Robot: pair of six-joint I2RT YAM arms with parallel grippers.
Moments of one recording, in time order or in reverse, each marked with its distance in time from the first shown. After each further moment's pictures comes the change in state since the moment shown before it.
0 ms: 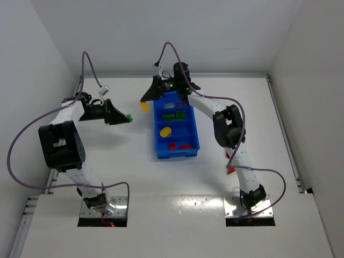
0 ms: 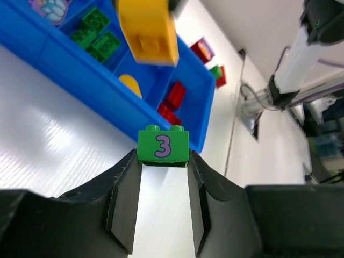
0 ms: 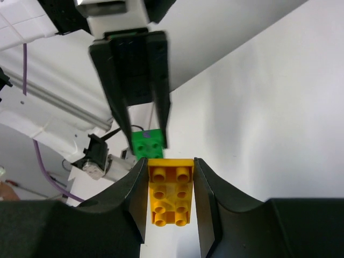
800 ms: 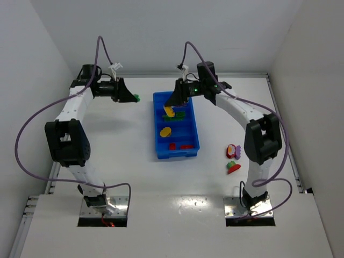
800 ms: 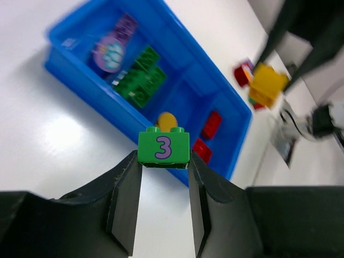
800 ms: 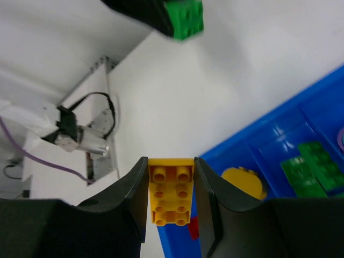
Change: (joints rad) left arm -0.145 0.066 0.323 0.135 -0.273 -0.376; right arm -0.115 -0.494 -0.428 -0.495 0.158 -0.451
